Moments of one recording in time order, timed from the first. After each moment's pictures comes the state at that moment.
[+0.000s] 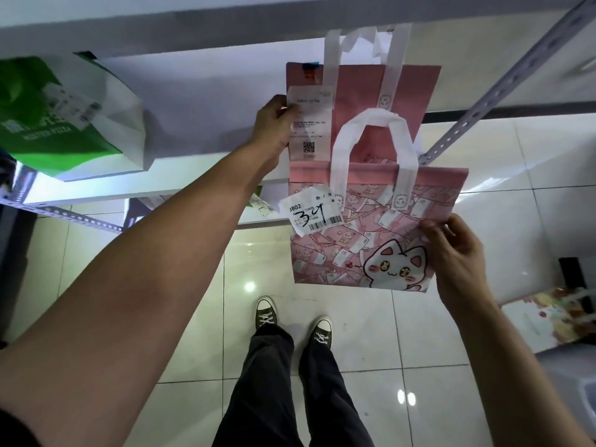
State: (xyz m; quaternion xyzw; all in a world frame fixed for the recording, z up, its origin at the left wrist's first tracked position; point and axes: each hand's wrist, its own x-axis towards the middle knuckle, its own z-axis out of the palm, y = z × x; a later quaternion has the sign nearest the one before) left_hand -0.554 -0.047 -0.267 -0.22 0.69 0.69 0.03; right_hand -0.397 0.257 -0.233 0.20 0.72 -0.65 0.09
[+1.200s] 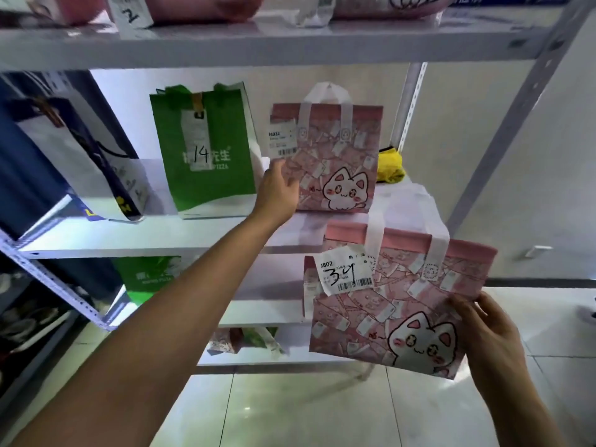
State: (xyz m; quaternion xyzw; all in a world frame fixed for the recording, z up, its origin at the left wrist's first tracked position) left_hand -0.522 -0.045 0.072 -0.12 0.85 0.48 -0.19; right_hand -0.407 0.294 -0.014 0.10 0.69 -0.72 -0.03
